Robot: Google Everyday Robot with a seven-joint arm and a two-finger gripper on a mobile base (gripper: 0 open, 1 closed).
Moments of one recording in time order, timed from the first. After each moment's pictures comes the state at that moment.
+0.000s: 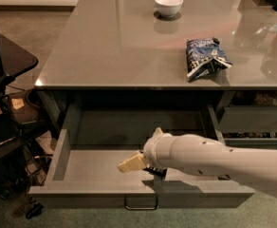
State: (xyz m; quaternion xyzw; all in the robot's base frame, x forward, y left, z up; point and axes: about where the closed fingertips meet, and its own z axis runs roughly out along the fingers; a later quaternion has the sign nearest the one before) arm 0.499 -0.012 0.655 -0.36 0.84 0.14 0.37
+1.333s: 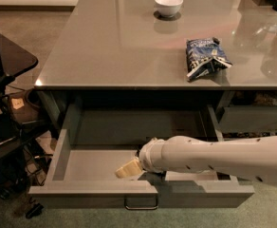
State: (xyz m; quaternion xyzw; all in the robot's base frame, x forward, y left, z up) arm 0.497 0.000 0.602 -0.35 0.87 0.16 0.32
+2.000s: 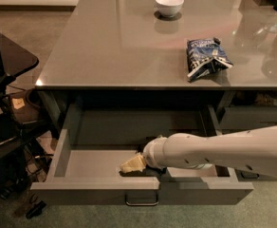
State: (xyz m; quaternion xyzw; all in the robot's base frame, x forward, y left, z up) arm 0.520 -0.018 0.579 -0.31 0.89 0.15 0.31
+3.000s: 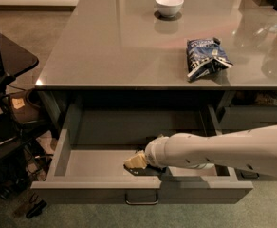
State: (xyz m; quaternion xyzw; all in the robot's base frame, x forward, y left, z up) arm 0.523 -0.027 0.579 -0.30 0.89 0.14 0.31
